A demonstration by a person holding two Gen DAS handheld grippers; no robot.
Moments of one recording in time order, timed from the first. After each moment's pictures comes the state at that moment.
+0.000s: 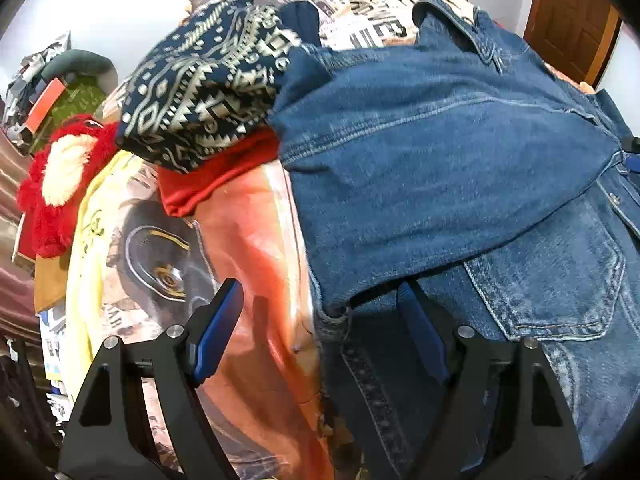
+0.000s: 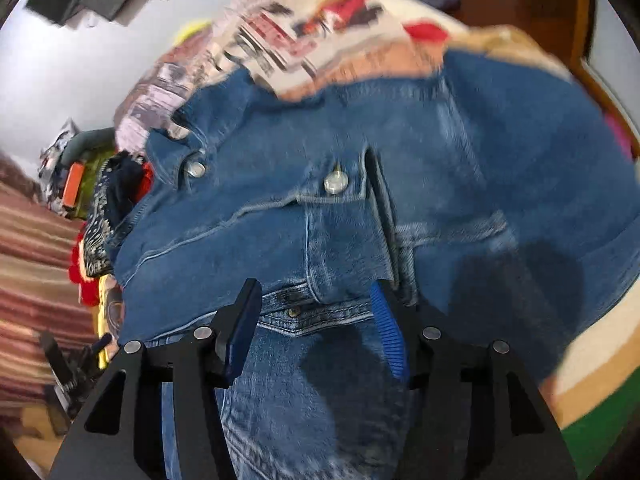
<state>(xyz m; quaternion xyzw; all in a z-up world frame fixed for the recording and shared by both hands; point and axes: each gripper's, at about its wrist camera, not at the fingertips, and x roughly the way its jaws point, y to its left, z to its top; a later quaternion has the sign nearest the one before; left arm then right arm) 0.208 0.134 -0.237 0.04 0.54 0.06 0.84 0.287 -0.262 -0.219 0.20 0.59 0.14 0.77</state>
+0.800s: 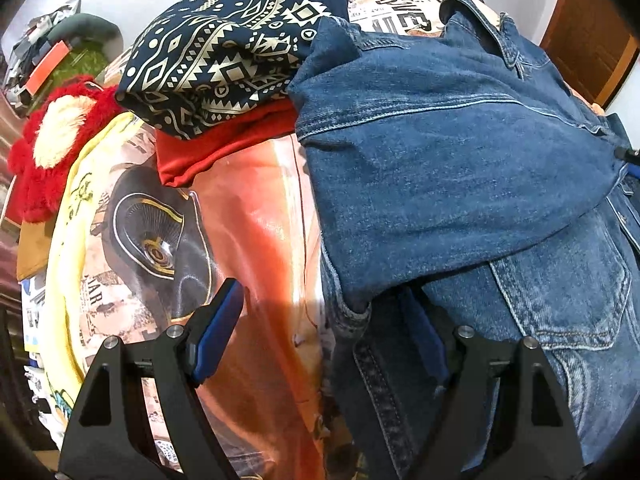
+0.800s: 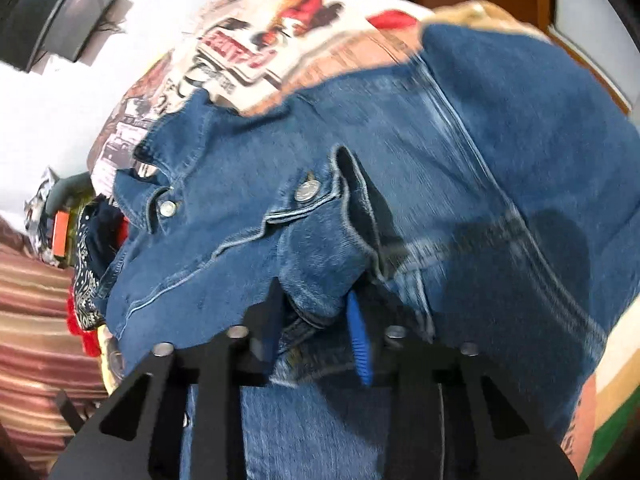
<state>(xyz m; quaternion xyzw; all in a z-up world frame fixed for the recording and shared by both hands) 0.209 0.151 -0.249 -0.01 0.56 0.07 0.83 0.302 -0.255 -0.216 0.23 0.56 0.10 0.79</state>
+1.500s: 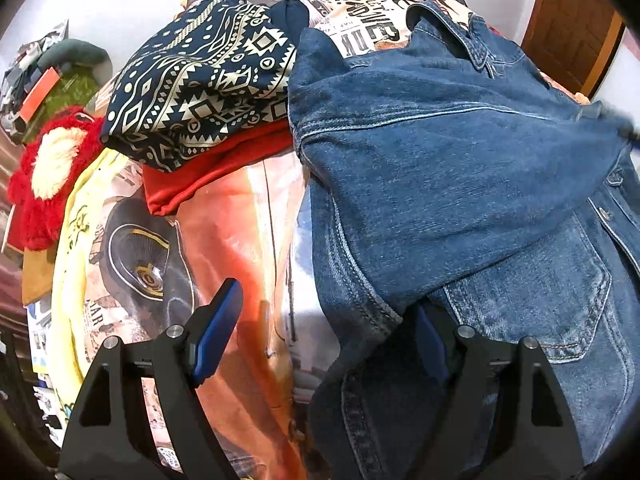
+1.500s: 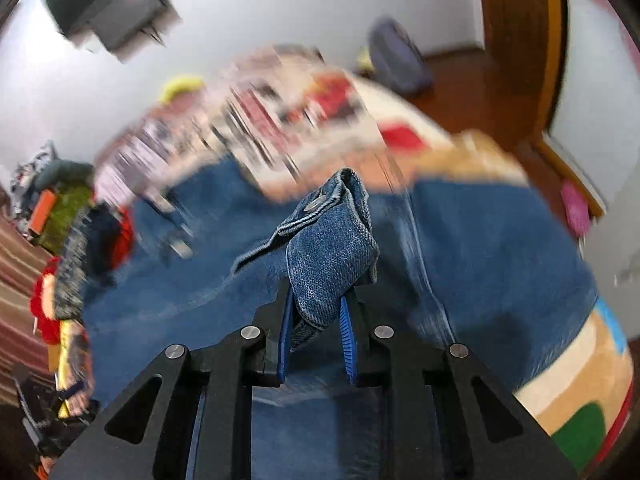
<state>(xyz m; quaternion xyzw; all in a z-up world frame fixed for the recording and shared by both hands) 0.215 0.126 -0.237 0.02 0.54 0.05 0.84 0.300 -0.273 -0.195 0.13 0.52 0.07 0.84</state>
